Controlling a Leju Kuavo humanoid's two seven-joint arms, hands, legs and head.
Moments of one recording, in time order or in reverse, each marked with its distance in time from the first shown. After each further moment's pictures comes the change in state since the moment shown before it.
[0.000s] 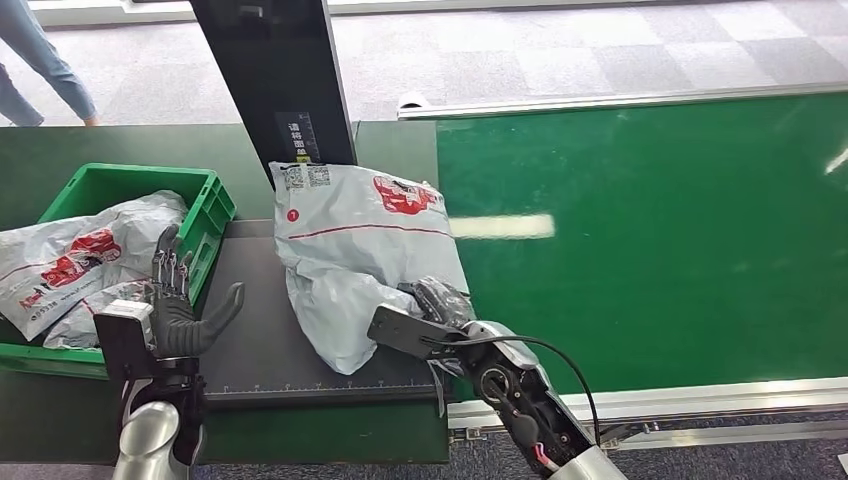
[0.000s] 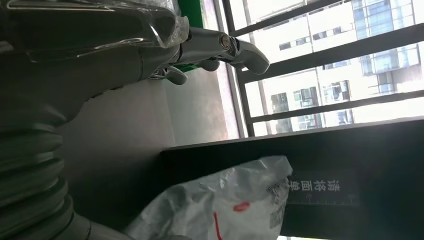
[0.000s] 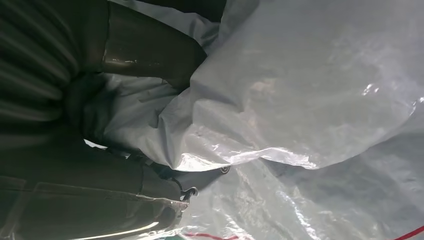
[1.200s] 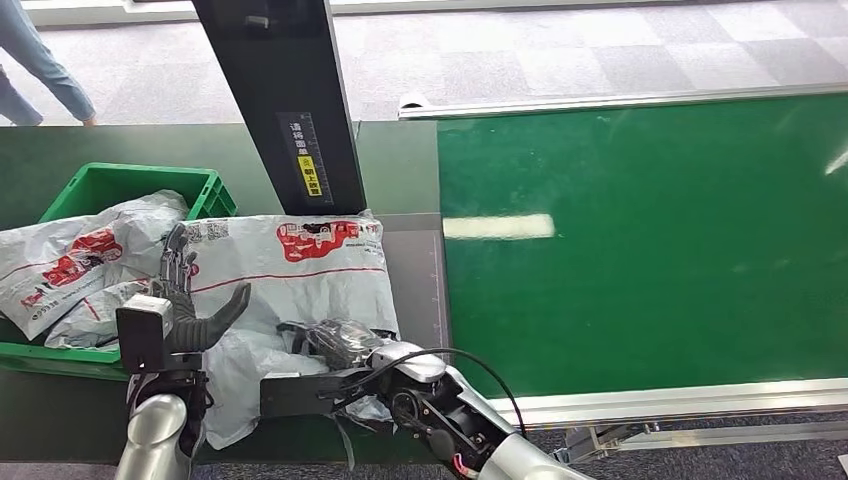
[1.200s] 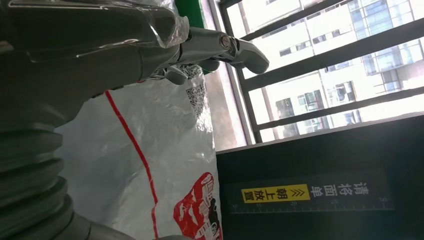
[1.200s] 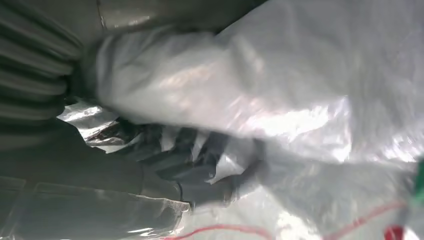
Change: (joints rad) left arm -0.025 0.031 0.002 0.080 -0.057 0.028 -0.036; right arm -0.105 0.172 0.276 0.249 -0.058 -0.028 -0.091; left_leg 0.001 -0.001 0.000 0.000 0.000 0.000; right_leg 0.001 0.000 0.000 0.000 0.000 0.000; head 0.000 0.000
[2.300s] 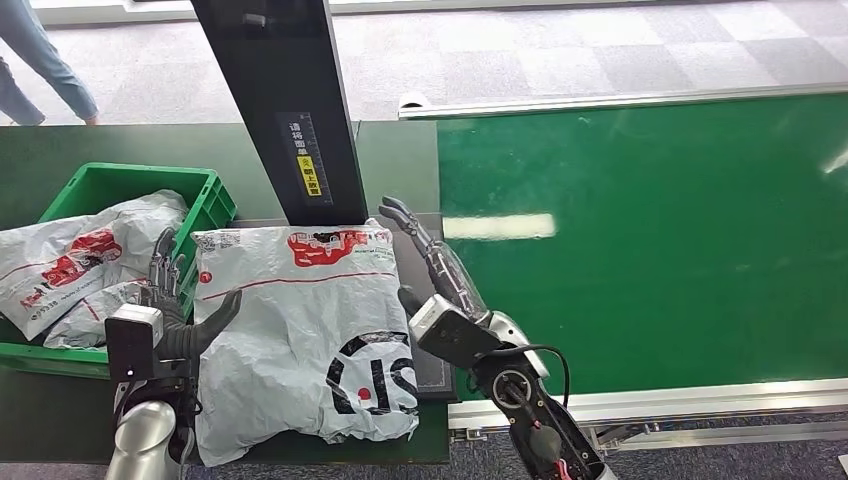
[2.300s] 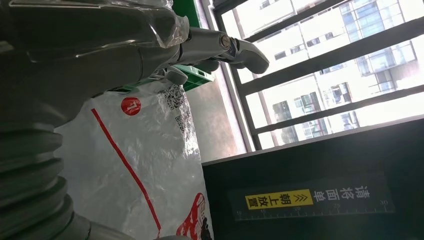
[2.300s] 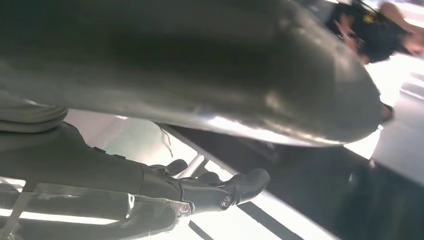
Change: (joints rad) left arm 0.018 0.014 0.032 -0.022 -0.020 -0.029 -0.023; right arm 0.209 -0.187 -0.321 -0.604 -0.297 -0.083 -0.203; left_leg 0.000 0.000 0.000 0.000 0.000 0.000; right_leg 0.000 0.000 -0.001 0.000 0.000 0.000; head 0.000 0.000
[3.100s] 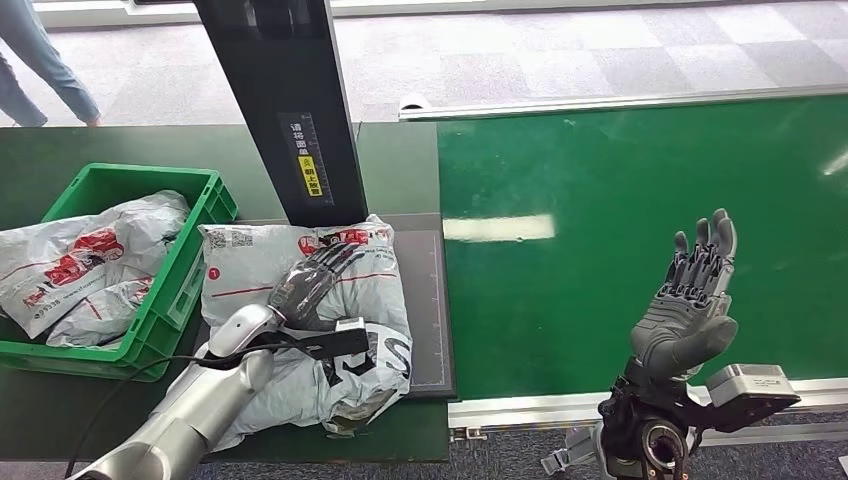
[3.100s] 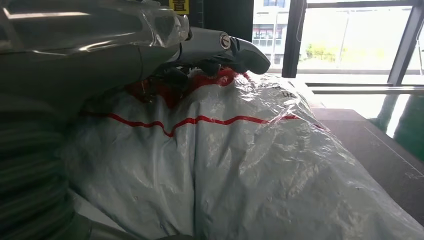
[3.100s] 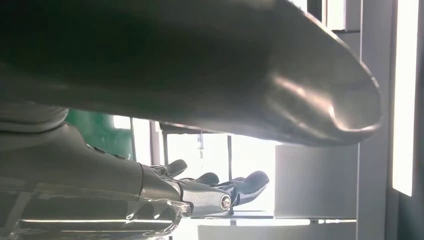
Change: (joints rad) left arm -0.460 0.138 -0.553 0.707 -0.828 0.080 0.096; right arm 0.314 0.036 -0.554 -0.345 -0.327 -0.146 -0.231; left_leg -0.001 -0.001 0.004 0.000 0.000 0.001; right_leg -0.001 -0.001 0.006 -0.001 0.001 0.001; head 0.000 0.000
